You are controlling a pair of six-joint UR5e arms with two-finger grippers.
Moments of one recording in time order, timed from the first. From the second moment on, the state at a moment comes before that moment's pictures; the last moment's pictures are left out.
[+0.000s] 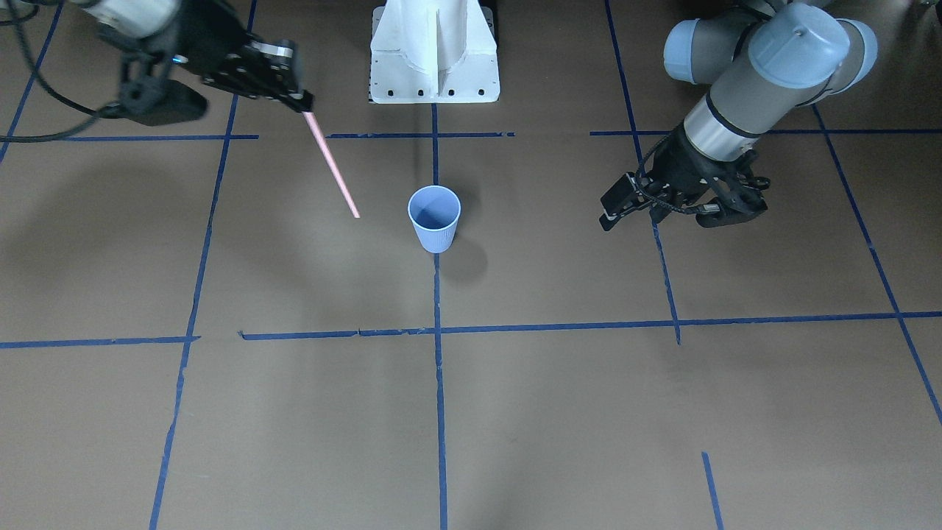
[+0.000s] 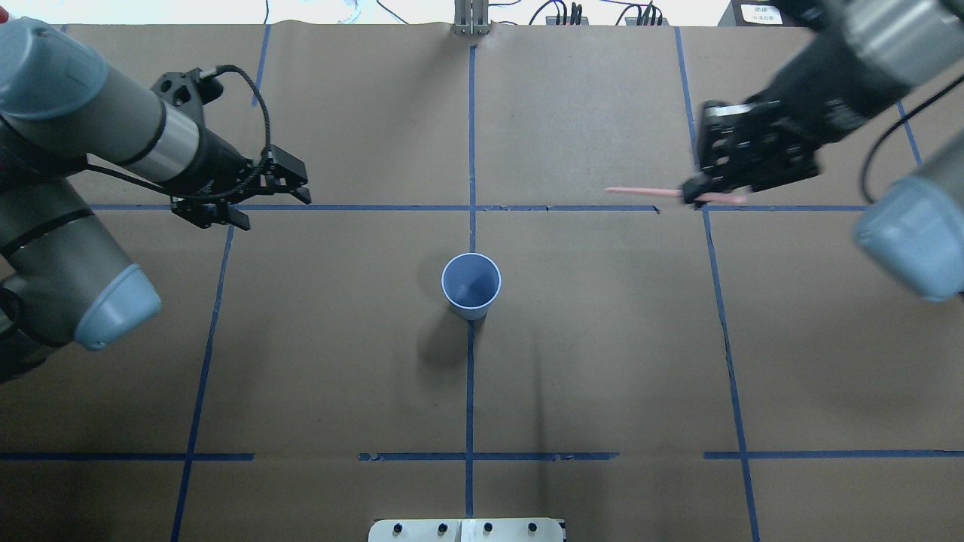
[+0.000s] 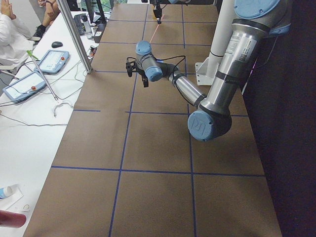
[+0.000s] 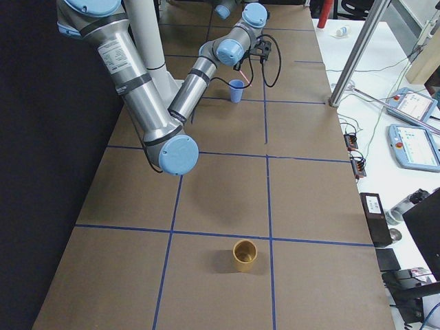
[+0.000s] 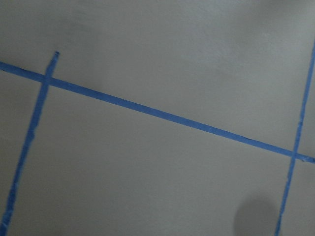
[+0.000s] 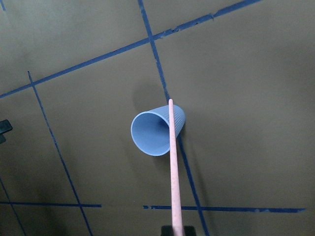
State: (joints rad) left arm -0.88 -1.92 -1.83 -1.87 -2.21 -1.33; right arm 0.89 -1.00 1.99 -1.54 2.57 1.47
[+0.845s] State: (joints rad) left arm -0.88 -1.91 -1.83 -1.87 -2.22 -1.32; right arm 0.77 -0.88 1.82 -1.45 2.55 1.73
